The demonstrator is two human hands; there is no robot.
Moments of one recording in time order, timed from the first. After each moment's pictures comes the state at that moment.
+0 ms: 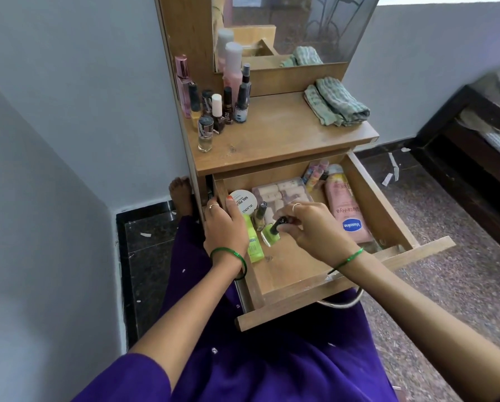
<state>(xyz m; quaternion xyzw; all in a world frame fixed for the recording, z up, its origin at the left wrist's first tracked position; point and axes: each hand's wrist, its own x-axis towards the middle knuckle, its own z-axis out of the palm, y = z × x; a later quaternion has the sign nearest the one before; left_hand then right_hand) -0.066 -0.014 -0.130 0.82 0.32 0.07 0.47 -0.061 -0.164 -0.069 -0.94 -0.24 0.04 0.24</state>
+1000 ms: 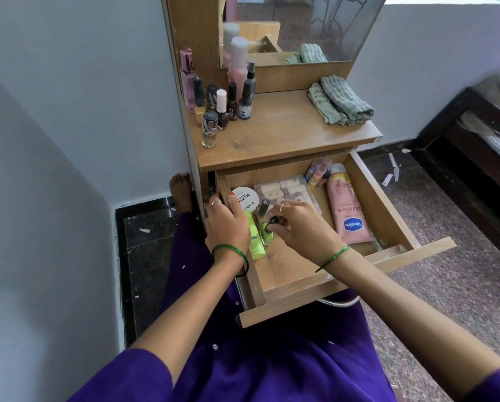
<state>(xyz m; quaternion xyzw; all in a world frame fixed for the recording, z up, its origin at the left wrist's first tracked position) -0.066 -0.013 -0.132 0.82 0.31 0.08 0.47 -0.056 -0.146 -0.084 -0.95 -0.24 0.06 0.19</state>
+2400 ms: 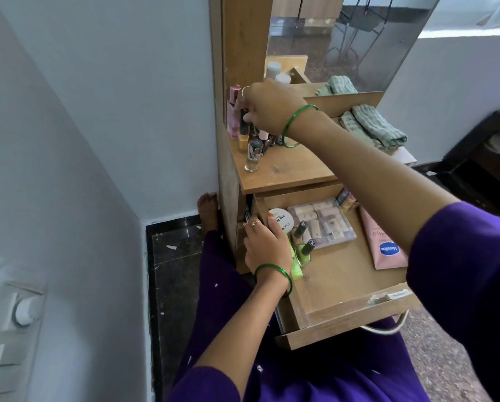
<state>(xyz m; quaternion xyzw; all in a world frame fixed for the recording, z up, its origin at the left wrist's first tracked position) -0.068 -0.014 -0.127 0.84 0.30 0.06 0.45 0.095 -0.003 0.045 -0.95 -0.31 -0.07 0.02</state>
